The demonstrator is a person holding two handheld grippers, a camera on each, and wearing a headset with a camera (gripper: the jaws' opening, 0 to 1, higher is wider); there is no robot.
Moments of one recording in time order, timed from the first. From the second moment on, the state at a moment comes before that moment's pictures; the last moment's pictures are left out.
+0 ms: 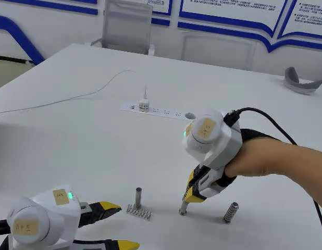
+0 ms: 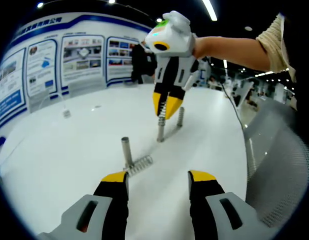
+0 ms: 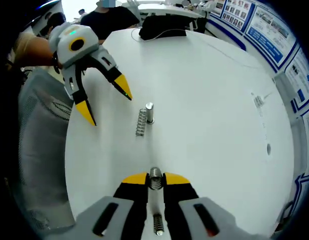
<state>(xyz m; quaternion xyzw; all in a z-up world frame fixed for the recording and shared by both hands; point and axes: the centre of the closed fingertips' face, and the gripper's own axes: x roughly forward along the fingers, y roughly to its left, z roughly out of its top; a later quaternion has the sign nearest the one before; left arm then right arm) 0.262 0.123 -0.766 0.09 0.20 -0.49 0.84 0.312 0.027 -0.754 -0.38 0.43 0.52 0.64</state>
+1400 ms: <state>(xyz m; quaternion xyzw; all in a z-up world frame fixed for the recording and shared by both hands) 0.261 0.123 -0.769 0.08 0.21 -0.49 0.84 0.310 0.028 -0.785 -0.39 0.45 0.51 0.62</state>
